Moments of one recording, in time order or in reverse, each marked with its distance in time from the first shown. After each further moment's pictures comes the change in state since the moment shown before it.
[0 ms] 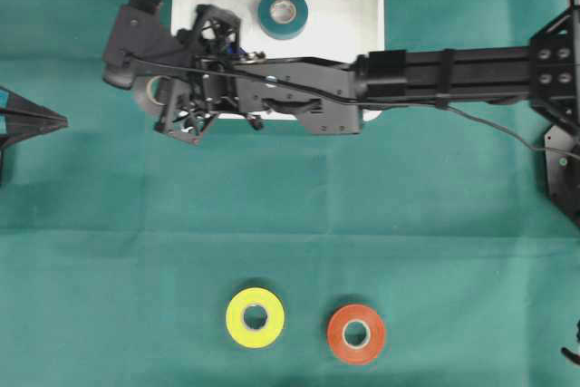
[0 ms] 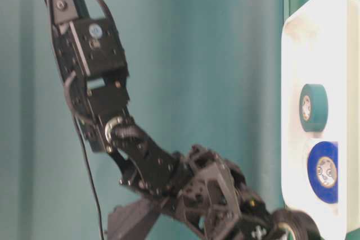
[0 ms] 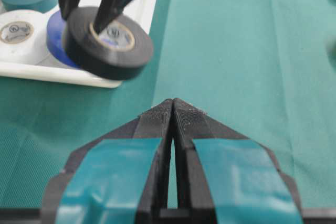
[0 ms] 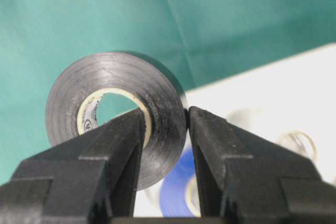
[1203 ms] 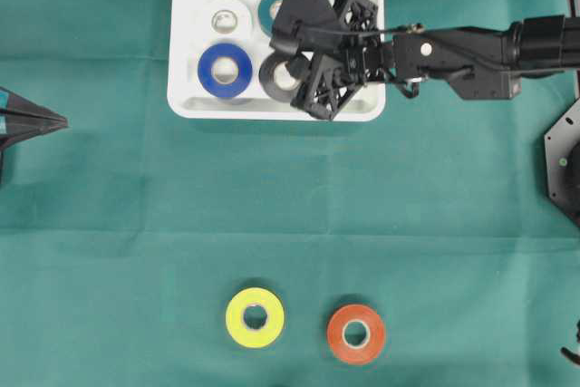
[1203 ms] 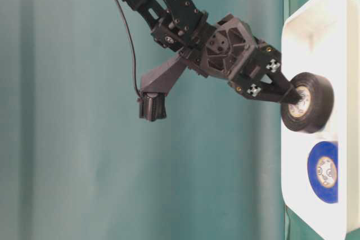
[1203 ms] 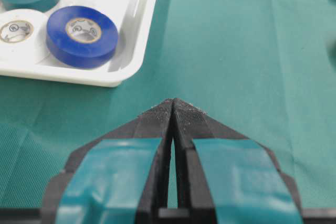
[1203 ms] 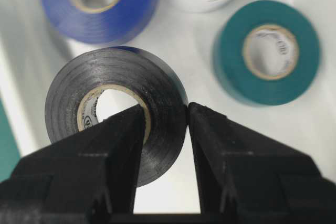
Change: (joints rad) left arm 0.000 0.000 0.002 -0.002 -0.002 0.000; right arm -0.164 -0.377 0.701 -0.043 -0.377 0.077
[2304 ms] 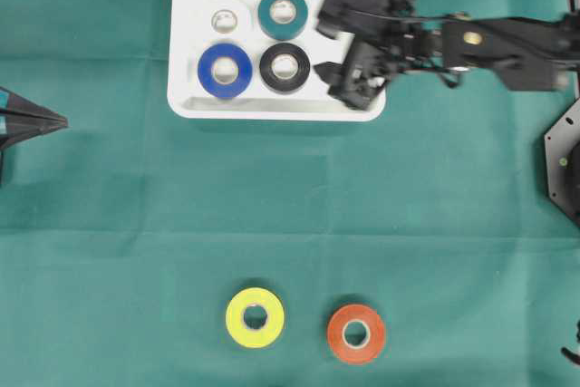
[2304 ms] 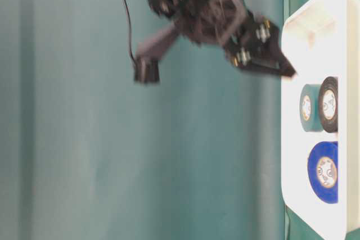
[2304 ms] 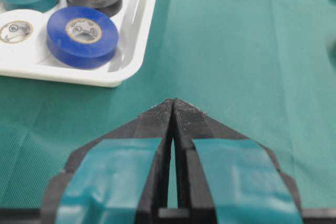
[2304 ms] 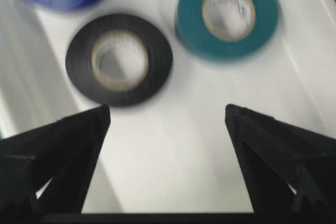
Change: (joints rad) left arm 0.000 -0.002 0.000 0.000 -0.002 0.000; right arm -0.037 -0.160 0.179 0.000 -0.046 -0.003
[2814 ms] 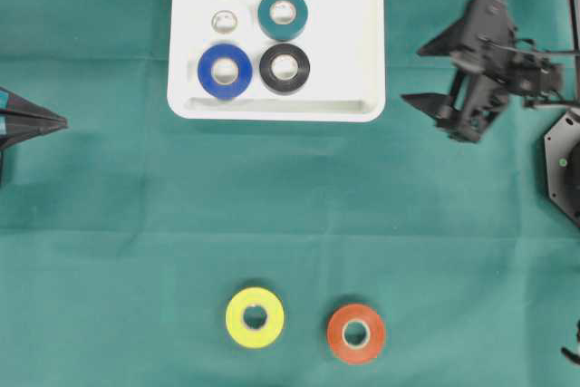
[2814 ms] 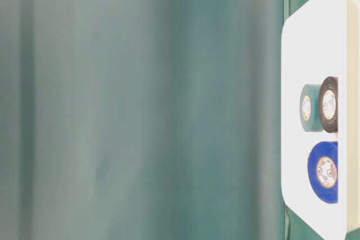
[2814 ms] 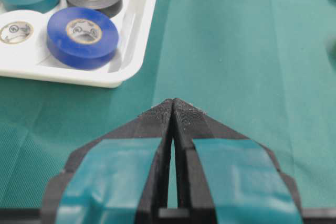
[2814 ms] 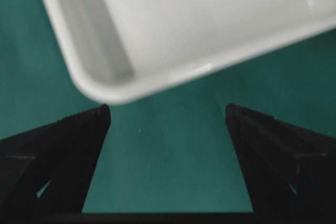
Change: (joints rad) left arm 0.000 -0.002 0.000 0.000 0.000 -0.002; right arm 0.002 -0.468 0.454 -0.002 -0.132 0.002
